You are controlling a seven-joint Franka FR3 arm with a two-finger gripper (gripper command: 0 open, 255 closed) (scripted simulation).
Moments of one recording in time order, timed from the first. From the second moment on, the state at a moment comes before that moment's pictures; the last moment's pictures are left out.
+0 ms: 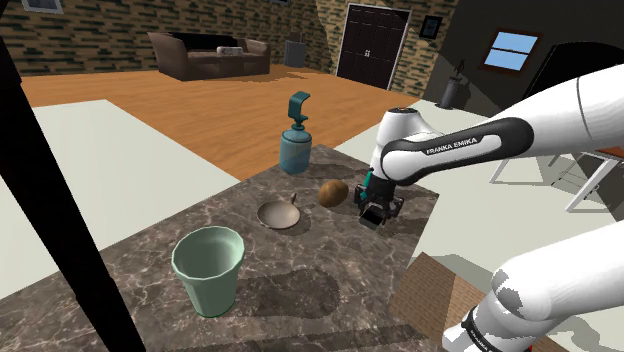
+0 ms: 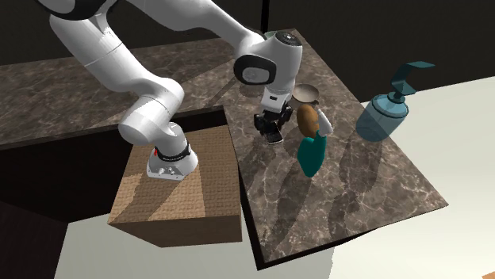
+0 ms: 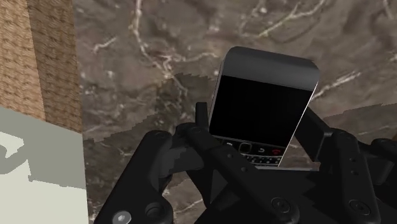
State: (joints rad) arm -0.38 -0.40 0.40 -2.64 0.13 2.22 1.14
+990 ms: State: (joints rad) arm -0.37 -0.50 0.36 -2.51 0.14 1.98 1.12
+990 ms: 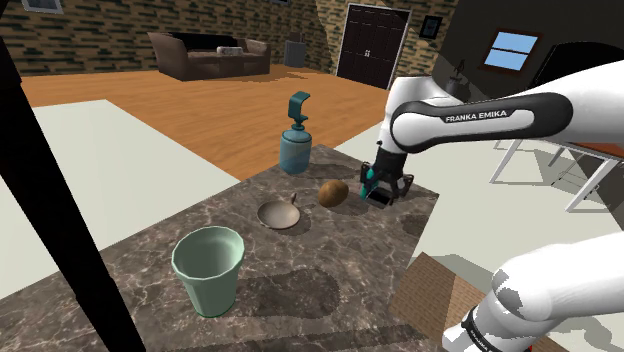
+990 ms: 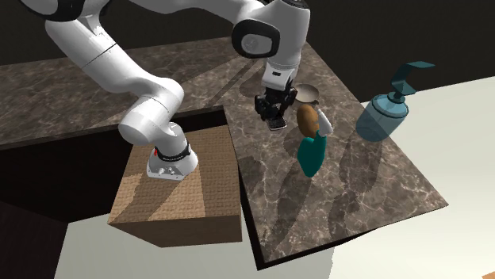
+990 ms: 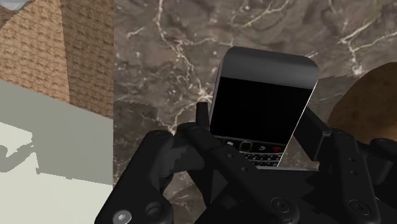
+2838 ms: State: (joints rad) arm -0.22 0.29 0.65 -1.72 -0.21 1.89 1.72
